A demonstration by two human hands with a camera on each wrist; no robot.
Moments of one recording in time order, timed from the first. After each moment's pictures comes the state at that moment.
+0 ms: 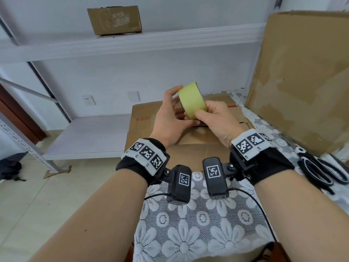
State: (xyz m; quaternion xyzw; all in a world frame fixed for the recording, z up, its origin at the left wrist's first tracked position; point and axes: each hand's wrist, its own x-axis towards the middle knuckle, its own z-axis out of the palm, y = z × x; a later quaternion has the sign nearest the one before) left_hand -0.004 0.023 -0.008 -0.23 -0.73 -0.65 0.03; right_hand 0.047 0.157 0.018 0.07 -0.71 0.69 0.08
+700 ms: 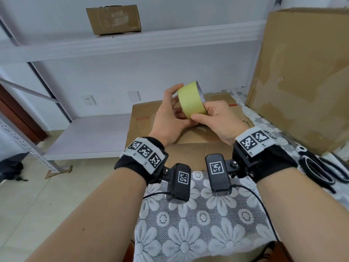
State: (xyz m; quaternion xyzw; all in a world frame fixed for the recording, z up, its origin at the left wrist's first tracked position) left_hand 0.002 0.022 -0.001 -0.24 -0.72 -0.65 0.02; right_hand 0.039 0.168 0.009 0.11 -0.73 0.68 0.05
